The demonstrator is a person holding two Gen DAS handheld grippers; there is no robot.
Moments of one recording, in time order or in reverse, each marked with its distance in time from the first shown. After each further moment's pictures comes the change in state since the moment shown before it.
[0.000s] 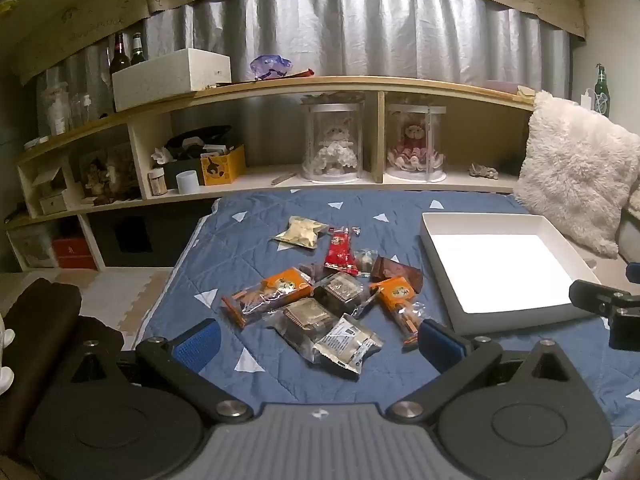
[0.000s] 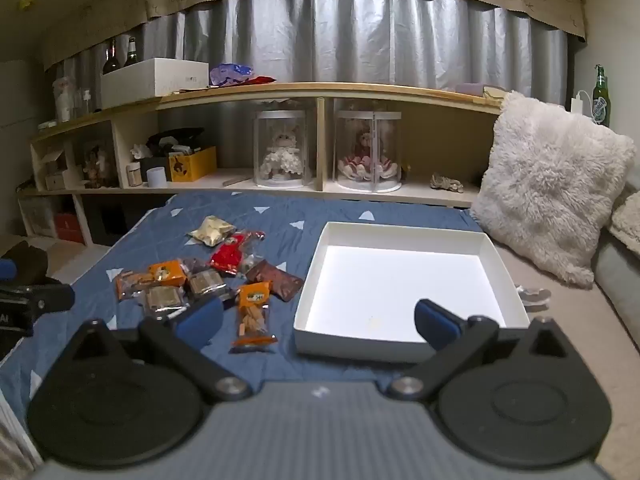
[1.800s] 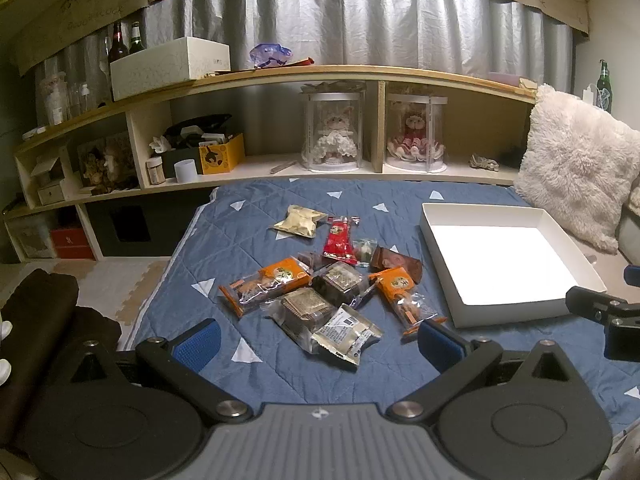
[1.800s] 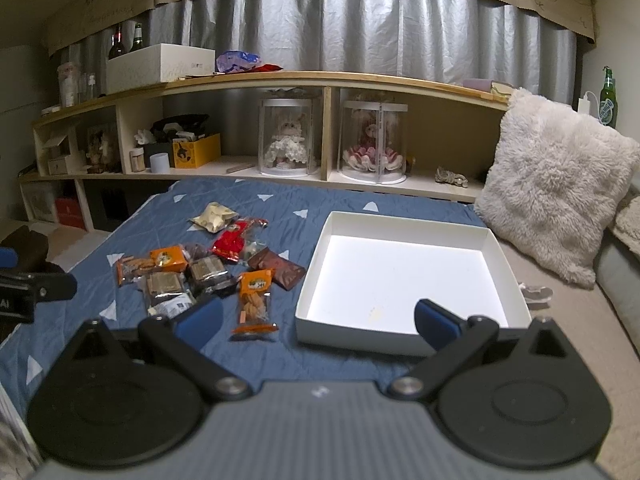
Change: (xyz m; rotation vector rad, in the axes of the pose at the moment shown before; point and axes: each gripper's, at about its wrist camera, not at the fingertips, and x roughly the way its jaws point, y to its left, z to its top) left arm 0.011 0.000 -0.010 -0.004 0.031 -0.003; right arm 0.002 0.000 -0.002 -0.029 0.026 0.000
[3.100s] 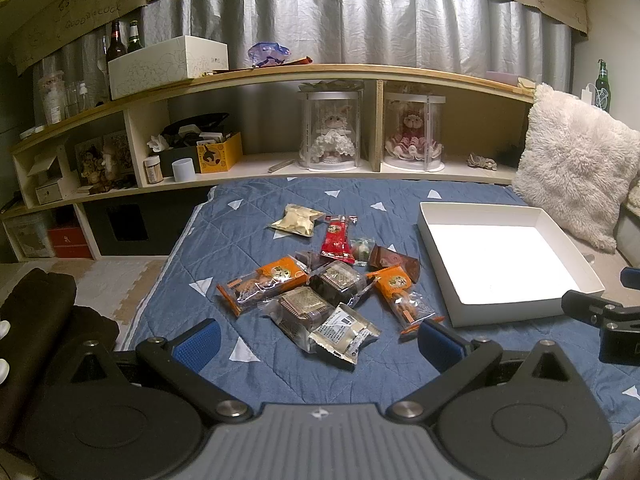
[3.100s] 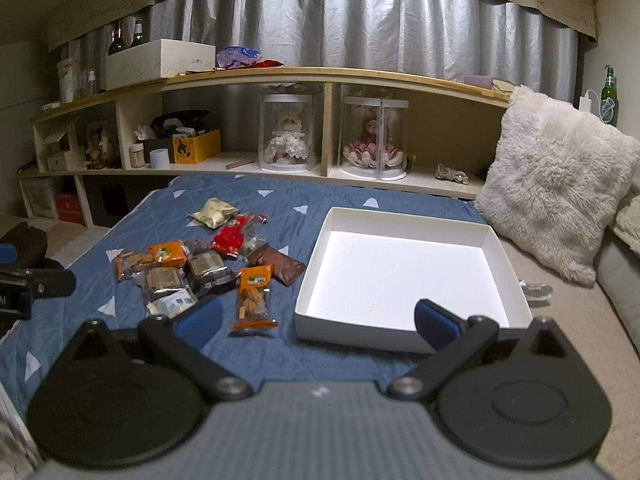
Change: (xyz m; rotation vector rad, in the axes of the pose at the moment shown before) left arm -0.001 0.000 0.002 -0.001 0.002 0.001; right arm 0.002 -0.001 0.000 -0.004 0.012 0.000
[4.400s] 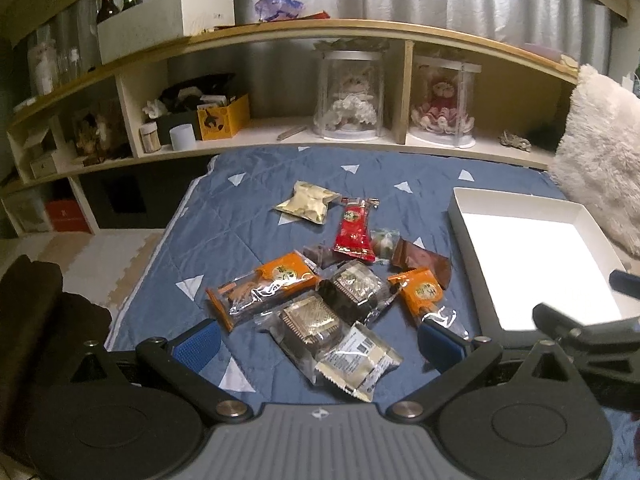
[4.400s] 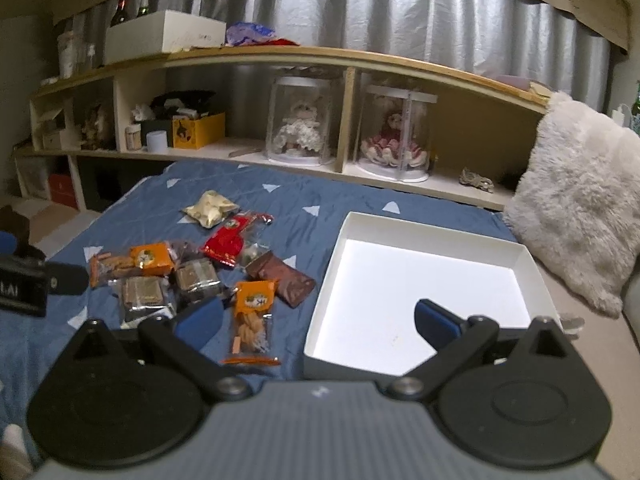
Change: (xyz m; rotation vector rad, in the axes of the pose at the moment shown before) left arm 0.087 0.003 0.048 -0.042 0.142 0.034; right arm 0.094 0.018 0.034 -0.077 0.042 0.005
